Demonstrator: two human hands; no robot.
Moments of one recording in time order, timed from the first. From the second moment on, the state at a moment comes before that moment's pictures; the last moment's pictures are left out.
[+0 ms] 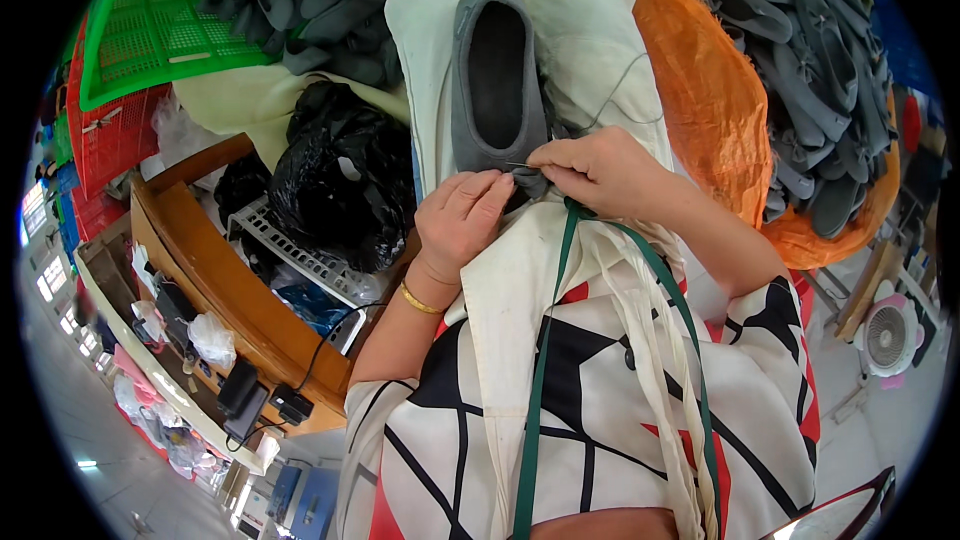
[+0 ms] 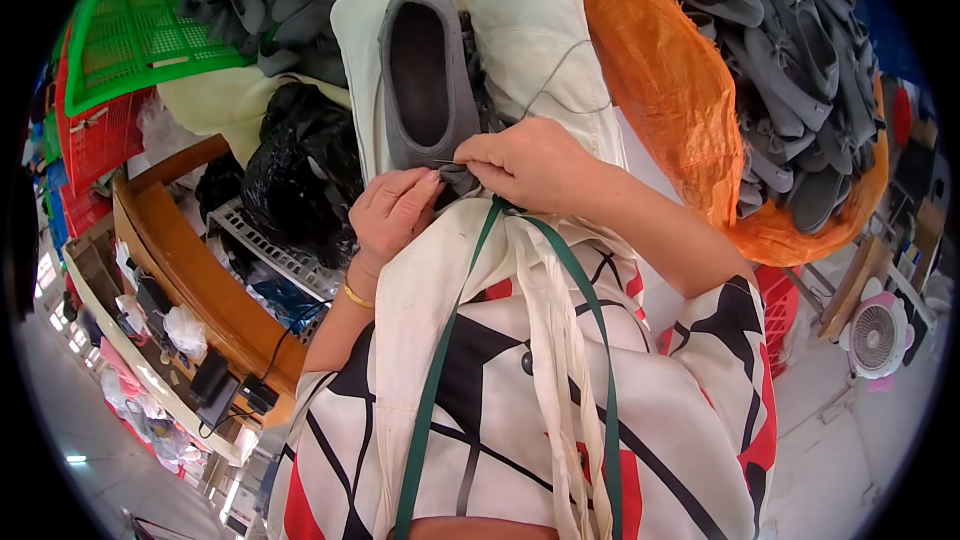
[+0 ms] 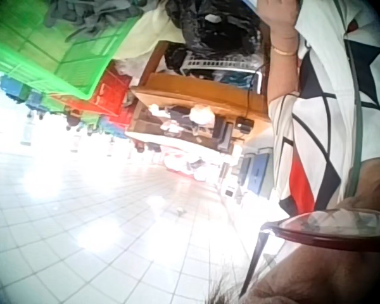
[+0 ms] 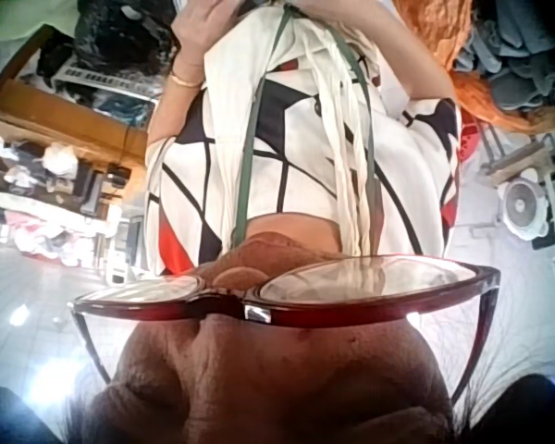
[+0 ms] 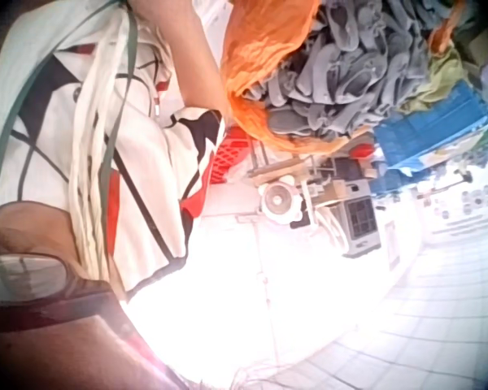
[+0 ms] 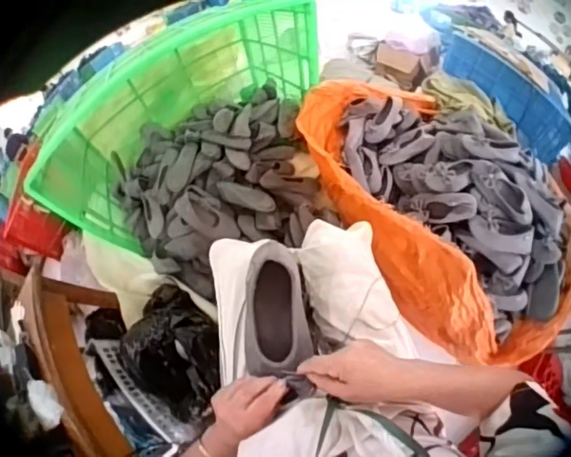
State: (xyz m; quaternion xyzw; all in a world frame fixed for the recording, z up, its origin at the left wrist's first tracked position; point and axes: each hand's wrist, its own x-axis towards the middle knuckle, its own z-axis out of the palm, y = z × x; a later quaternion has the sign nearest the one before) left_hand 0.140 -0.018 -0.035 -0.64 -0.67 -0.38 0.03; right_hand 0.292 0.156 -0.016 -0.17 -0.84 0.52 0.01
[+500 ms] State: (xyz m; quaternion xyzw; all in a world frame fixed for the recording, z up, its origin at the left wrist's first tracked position) left_hand 0.140 -0.018 -0.034 -0.64 -0.66 -0.39 0.02; right_hand 0.289 0.158 -0.010 -0.16 -0.85 0.50 -0.01
